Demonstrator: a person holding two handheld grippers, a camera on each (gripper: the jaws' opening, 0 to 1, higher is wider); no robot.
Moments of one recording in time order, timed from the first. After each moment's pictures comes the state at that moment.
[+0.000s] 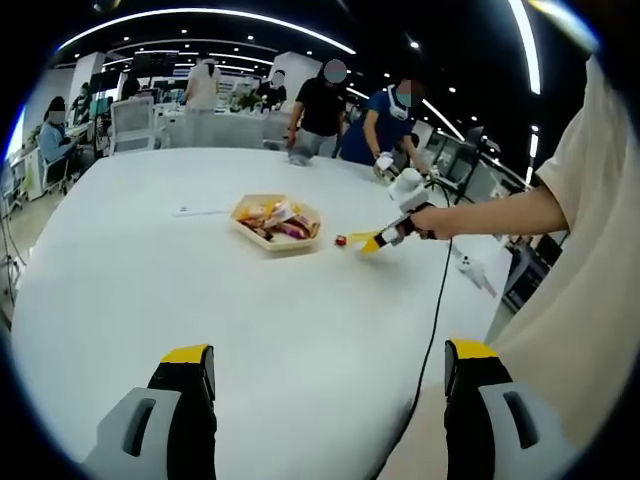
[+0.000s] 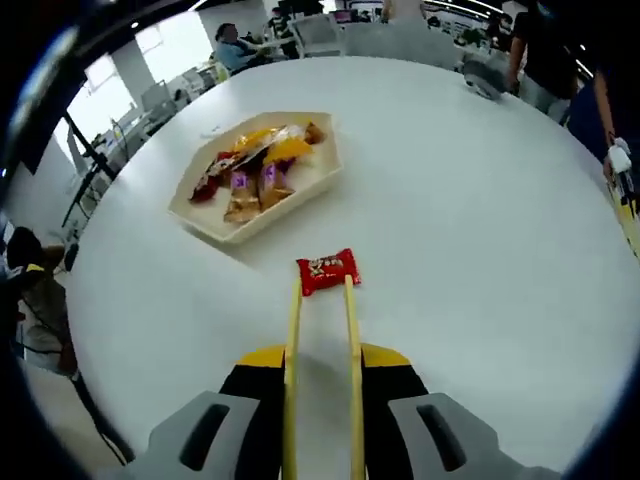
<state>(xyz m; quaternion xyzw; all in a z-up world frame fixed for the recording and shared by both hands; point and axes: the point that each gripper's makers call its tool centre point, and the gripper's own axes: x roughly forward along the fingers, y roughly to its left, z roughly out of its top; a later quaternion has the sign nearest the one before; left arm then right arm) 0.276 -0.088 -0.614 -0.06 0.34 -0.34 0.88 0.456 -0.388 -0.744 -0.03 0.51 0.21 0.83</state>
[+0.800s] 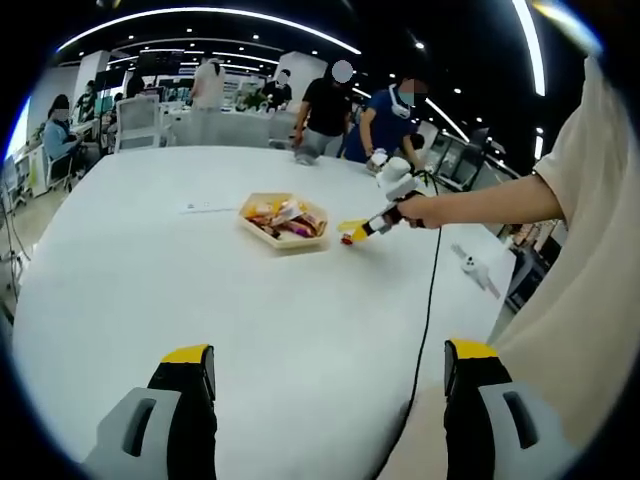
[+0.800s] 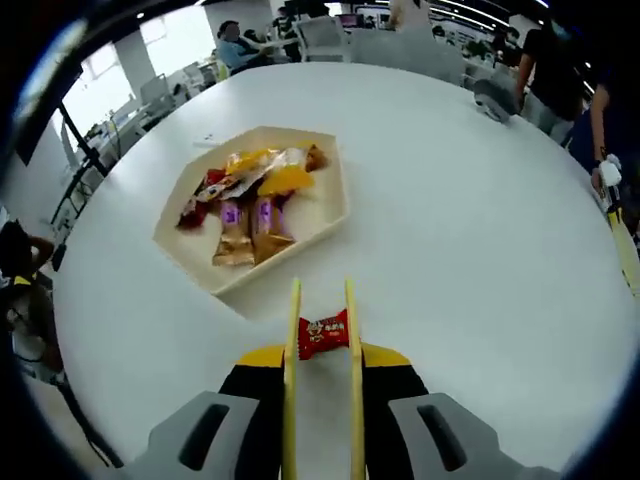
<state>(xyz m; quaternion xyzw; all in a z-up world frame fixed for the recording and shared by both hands) 0.274 -0.079 -0.617 -0.06 0.34 -0.32 0.88 0.495 -0.374 -0.744 -0.07 0.50 0.20 0.84</state>
